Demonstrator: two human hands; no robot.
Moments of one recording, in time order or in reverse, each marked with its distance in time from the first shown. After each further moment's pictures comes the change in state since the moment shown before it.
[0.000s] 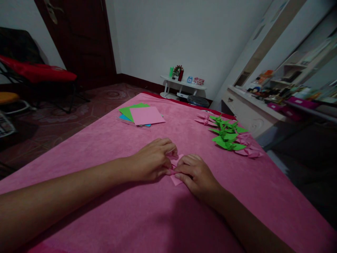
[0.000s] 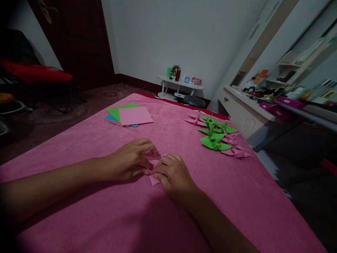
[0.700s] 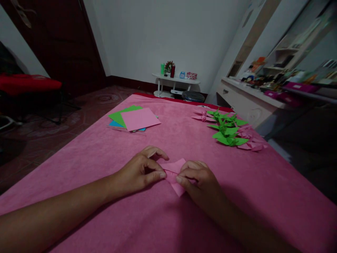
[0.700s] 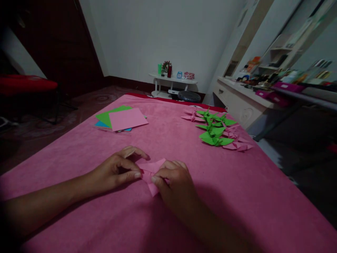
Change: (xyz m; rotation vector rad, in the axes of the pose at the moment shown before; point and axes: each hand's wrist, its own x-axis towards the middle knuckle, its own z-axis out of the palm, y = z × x) left_hand -0.020 -0.022 0.016 -0.477 0.096 -0.256; right_hand -0.003 -0.008 0.014 0.208 0.191 0.275
